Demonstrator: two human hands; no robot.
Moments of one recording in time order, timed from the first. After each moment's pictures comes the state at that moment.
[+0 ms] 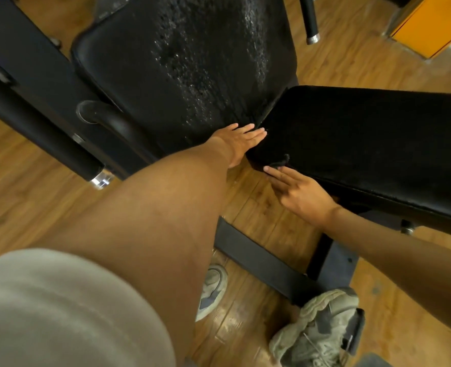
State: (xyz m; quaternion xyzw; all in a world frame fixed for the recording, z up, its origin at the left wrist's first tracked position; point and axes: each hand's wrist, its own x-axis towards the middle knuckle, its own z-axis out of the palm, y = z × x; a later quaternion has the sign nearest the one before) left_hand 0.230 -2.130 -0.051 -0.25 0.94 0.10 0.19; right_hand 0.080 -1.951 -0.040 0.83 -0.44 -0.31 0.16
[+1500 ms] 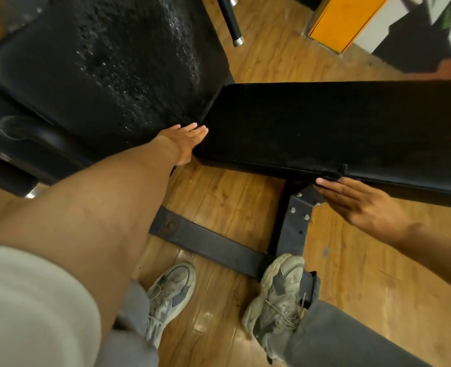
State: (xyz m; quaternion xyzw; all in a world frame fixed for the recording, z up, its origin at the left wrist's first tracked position) left_hand 0.228 -2.130 -0.048 -0.23 0.95 0.08 0.21; right_hand -0.029 -1.775 0.082 0.79 -0.50 -0.29 0.21
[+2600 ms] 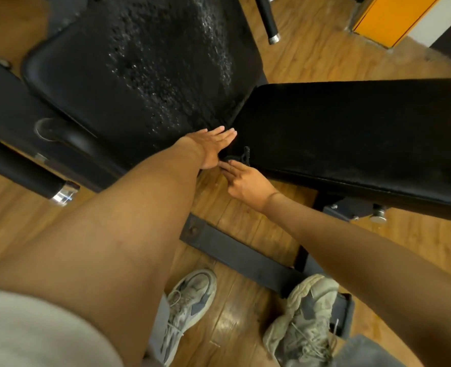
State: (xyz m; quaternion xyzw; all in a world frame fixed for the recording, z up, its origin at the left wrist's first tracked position) left_hand 0.225 -2.132 -0.047 -0.24 0.94 0.09 0.23; right_hand 0.112 -1.989 -0.076 0.80 -0.45 -0.35 0.17
